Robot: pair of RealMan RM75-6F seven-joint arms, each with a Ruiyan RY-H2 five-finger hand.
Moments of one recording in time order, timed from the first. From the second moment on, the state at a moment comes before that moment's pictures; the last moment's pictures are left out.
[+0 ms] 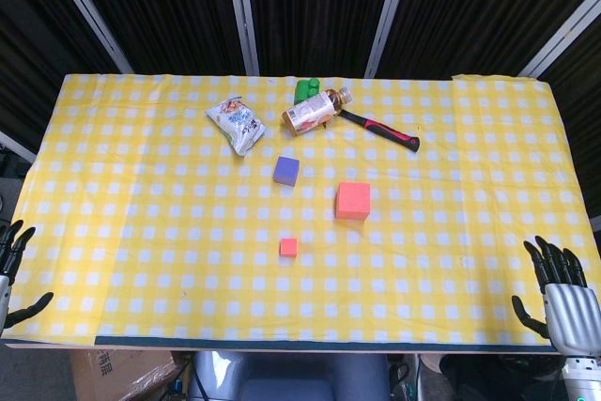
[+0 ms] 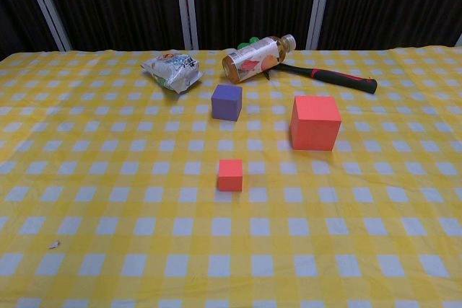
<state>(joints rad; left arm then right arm) 0.01 -1.16 -0.01 -1.51 1.62 1.65 0.01 -0.01 -1.10 0.02 -1.68 -1.51 1.51 -0.03</state>
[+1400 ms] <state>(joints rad) -0.05 -1.10 0.01 -1.54 1.63 1.54 -0.05 0.65 -1.18 0.34 -1.93 -0.86 1.05 -0.51</state>
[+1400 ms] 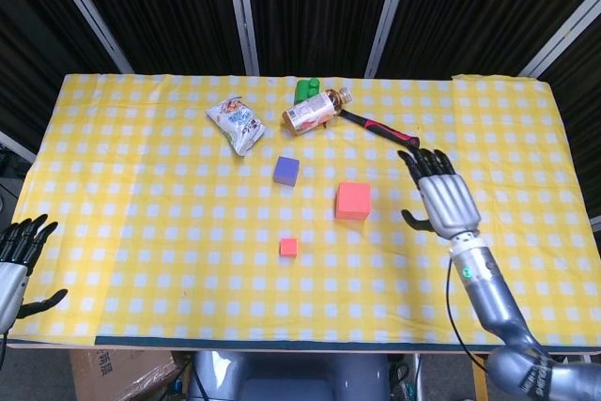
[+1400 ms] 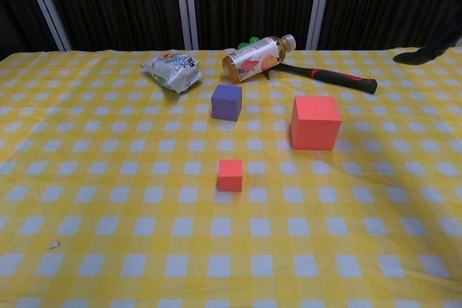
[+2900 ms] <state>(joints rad) -0.07 -1.06 0.04 -1.55 1.59 1.46 -0.16 1.33 -1.91 0.45 -0.94 -0.27 0.74 -0.62</state>
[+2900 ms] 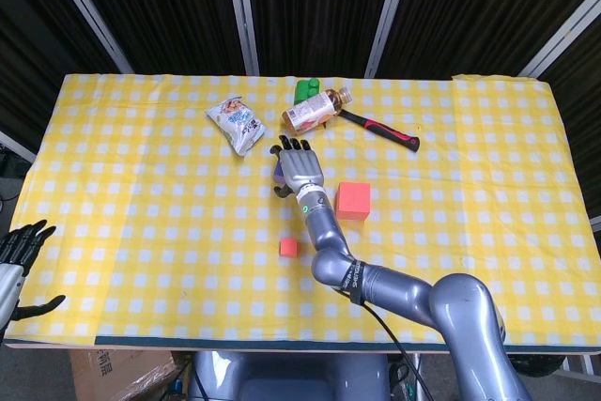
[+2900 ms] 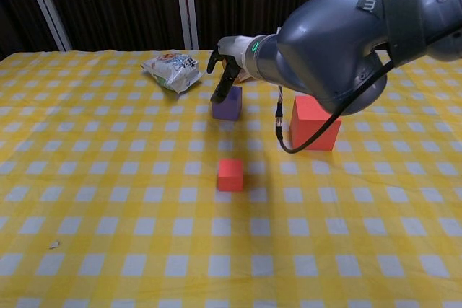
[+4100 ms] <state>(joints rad) -0.08 -1.04 0.05 -1.56 1.59 1.45 -0.20 1.38 -2.07 0.49 -0.60 -0.28 0.59 -0.61</state>
